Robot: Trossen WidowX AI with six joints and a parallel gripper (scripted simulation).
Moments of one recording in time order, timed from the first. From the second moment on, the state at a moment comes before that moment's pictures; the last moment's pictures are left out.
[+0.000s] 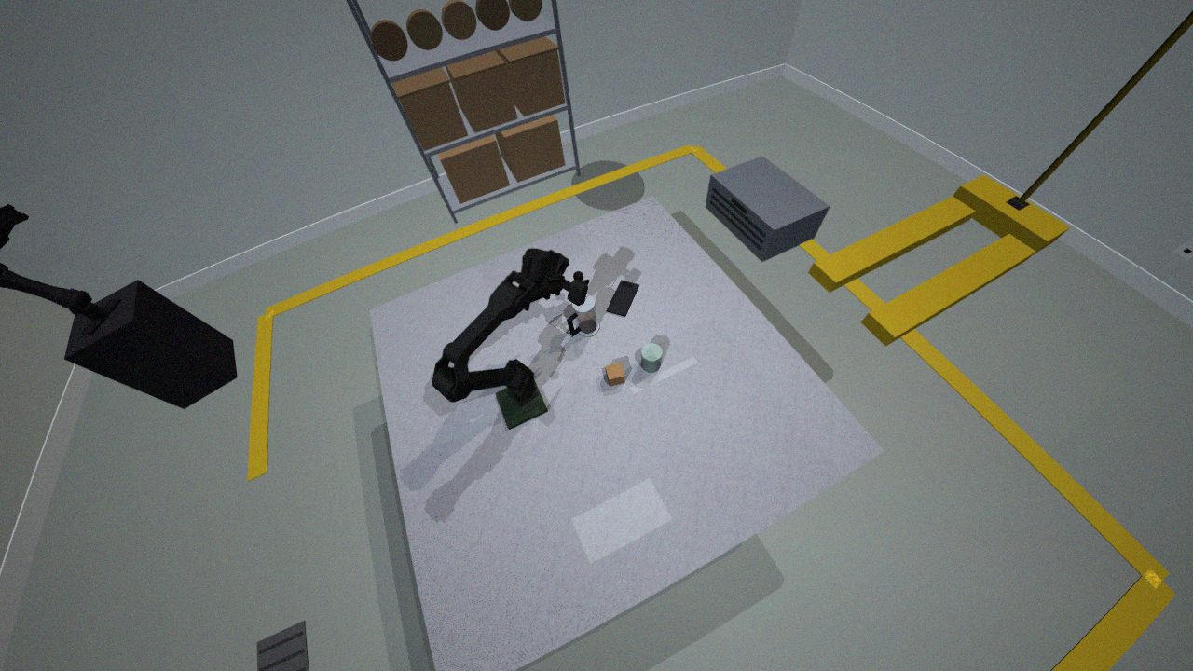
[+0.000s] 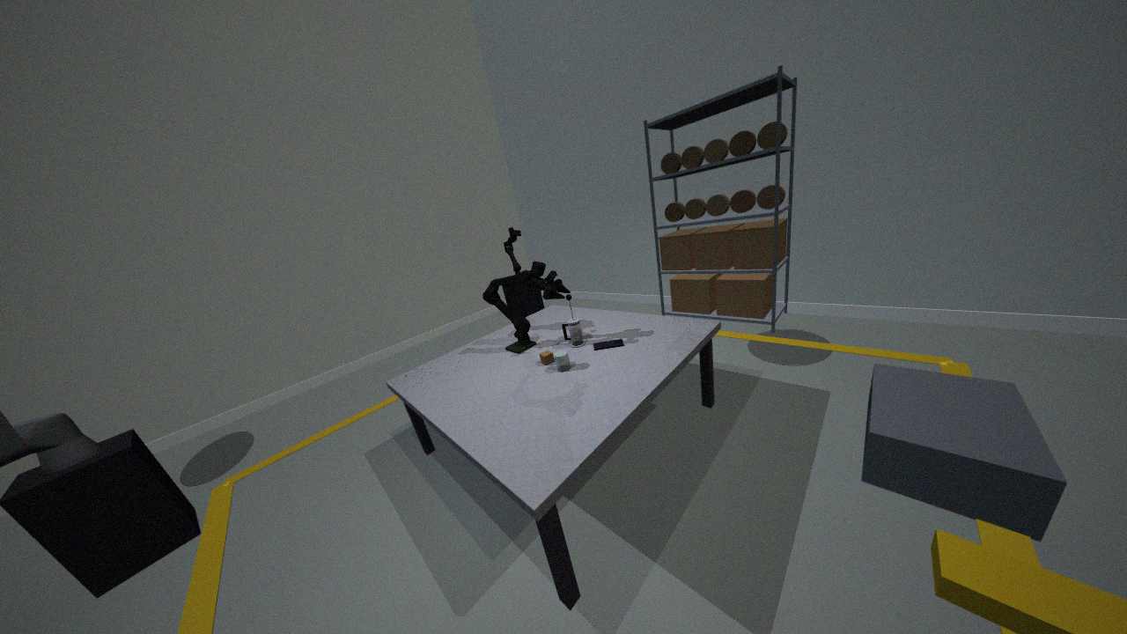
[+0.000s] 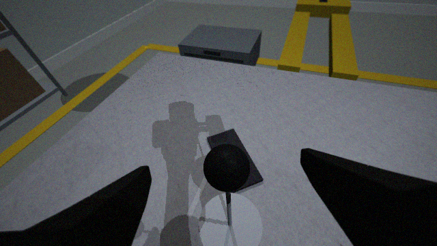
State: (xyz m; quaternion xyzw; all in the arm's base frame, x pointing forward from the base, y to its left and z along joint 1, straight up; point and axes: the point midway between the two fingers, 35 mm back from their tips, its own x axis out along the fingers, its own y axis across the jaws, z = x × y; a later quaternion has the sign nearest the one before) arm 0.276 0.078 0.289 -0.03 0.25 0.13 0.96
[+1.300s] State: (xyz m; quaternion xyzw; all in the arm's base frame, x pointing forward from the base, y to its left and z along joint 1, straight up) arm 0.290 0.081 0.277 -0.03 0.24 0.13 0.96
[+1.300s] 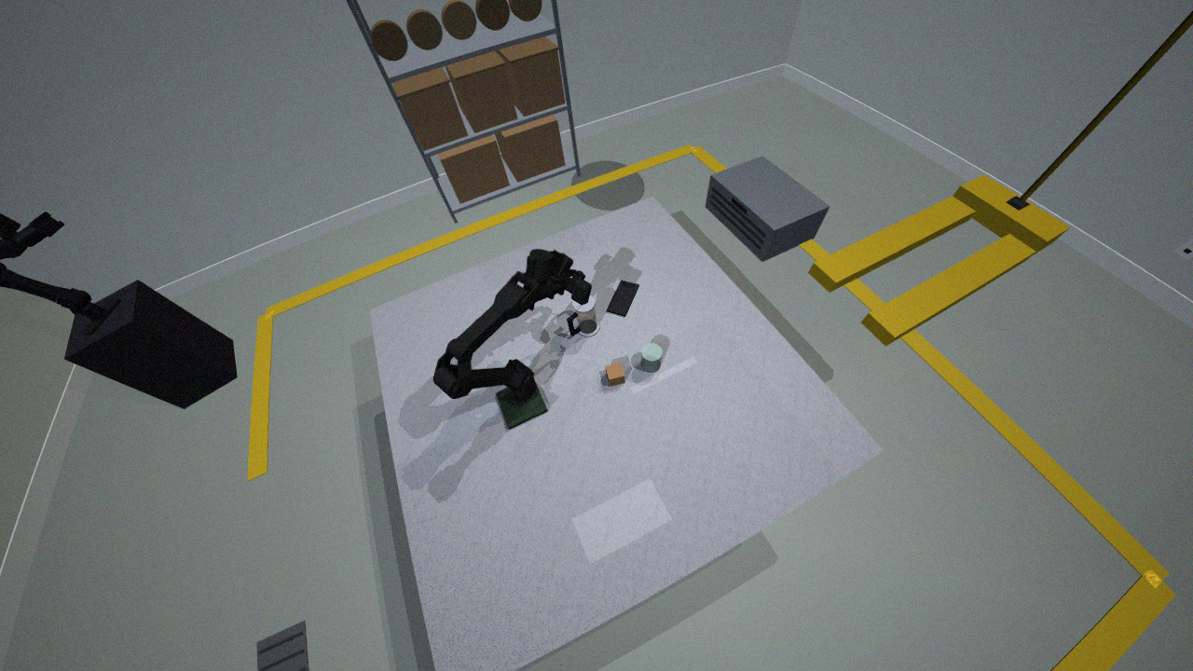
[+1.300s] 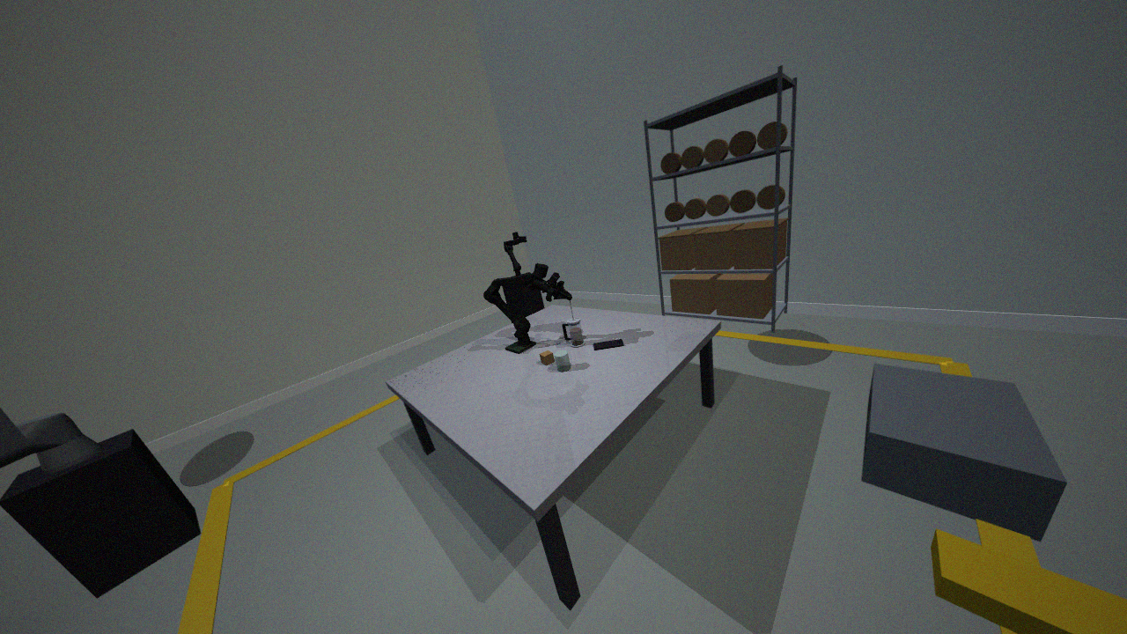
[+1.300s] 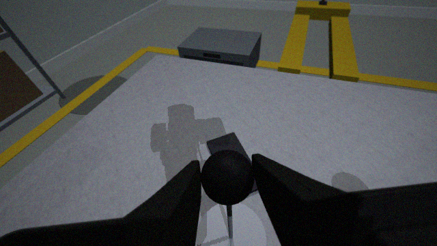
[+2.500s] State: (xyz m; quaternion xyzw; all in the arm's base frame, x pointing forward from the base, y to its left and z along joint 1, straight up) arm 0.301 0.084 0.243 -0.03 0.20 0.13 0.97
